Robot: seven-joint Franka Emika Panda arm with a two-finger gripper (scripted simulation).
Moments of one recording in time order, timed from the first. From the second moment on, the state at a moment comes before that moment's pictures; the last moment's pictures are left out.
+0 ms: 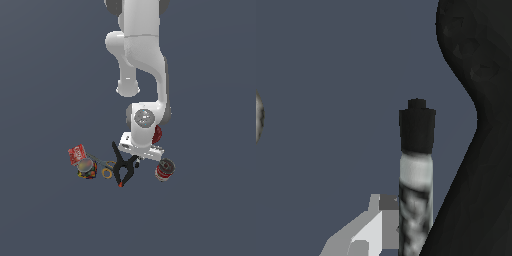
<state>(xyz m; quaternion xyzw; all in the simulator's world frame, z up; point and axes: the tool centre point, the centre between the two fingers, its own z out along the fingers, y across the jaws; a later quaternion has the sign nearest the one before) 0.011 0.054 0.010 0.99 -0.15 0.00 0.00</state>
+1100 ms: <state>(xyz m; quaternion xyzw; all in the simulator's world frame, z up) -0.001 0.044 0.041 0.99 -0.15 0.00 0.00</state>
